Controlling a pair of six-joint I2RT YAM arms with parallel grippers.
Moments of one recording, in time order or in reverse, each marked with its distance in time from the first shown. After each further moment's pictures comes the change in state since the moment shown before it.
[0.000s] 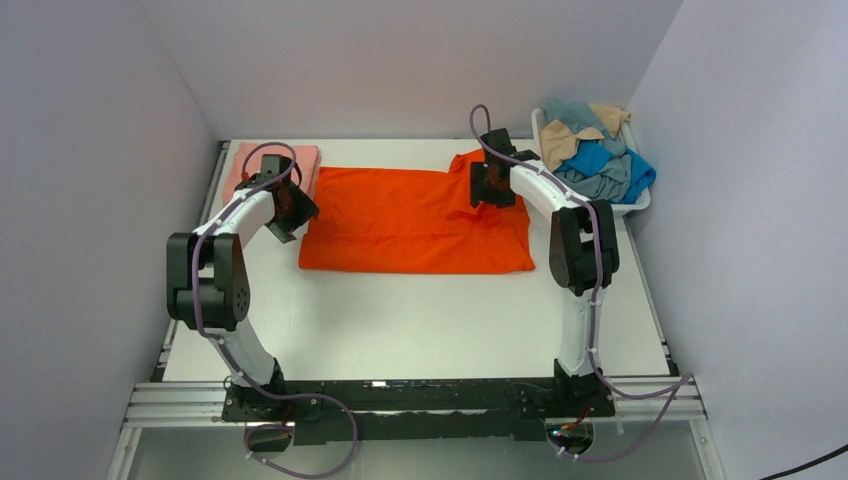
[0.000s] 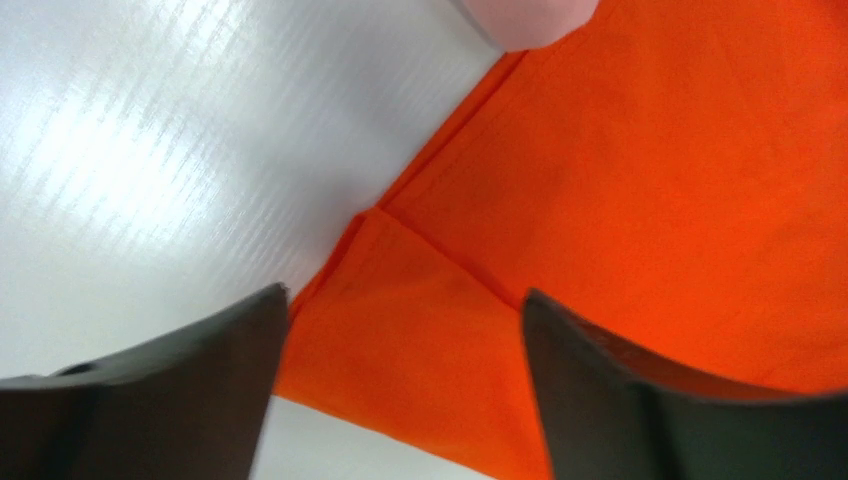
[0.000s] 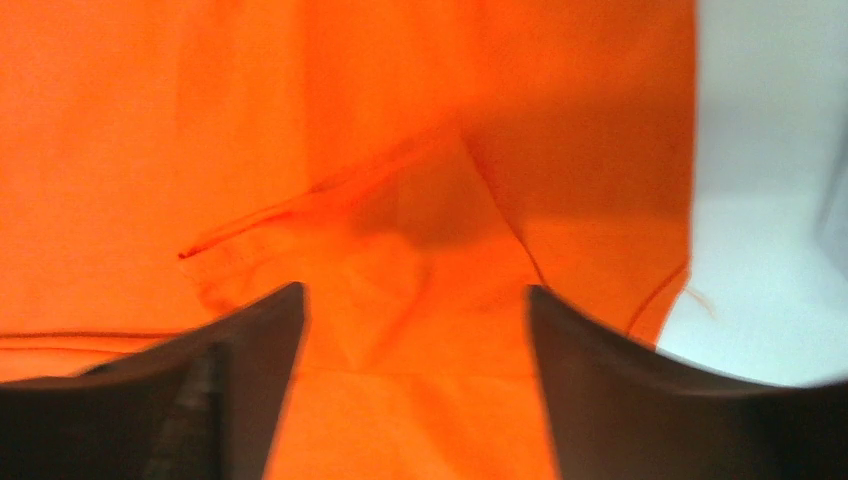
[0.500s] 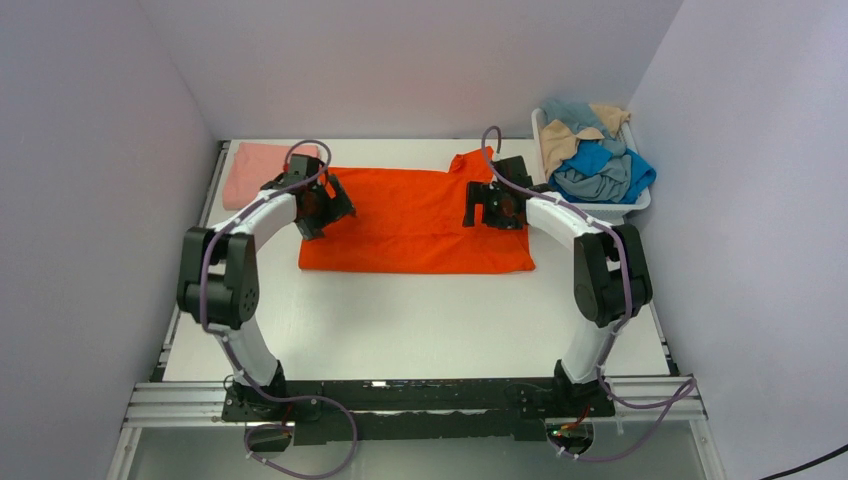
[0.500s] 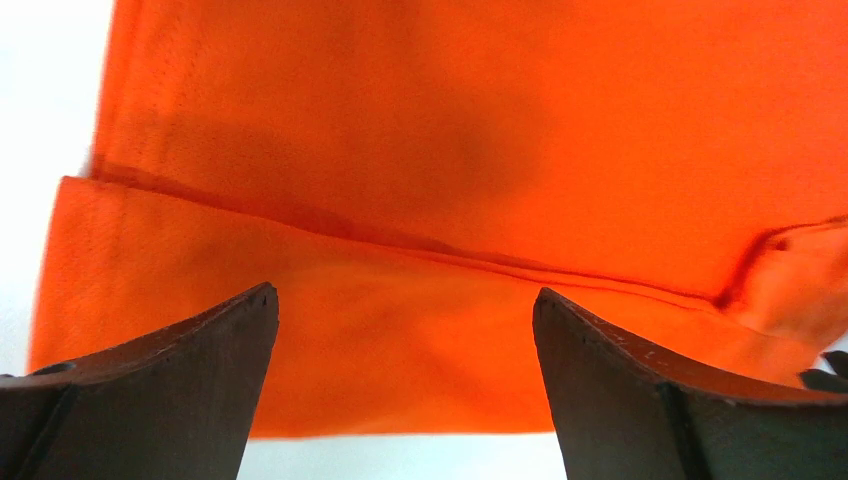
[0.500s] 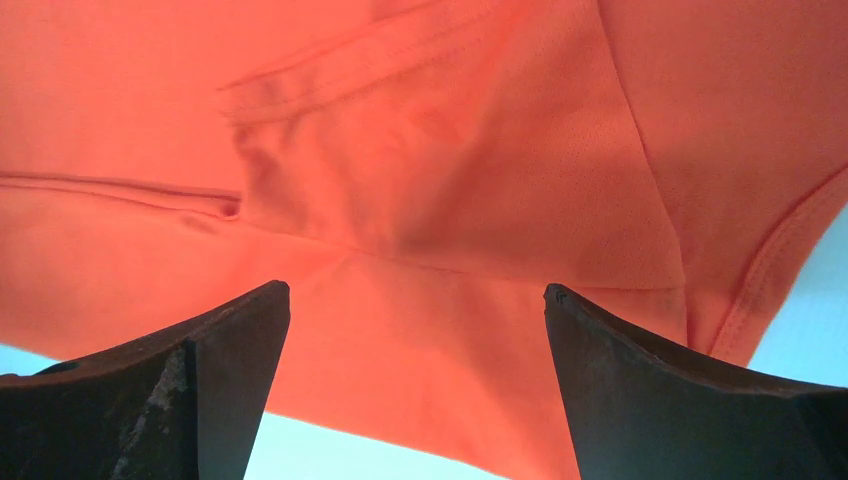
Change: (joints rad) left arm -0.135 0.061 0.007 0.108 0.173 0.100; right arm 0.001 -0.258 -0.455 0.275 -0.222 0.037
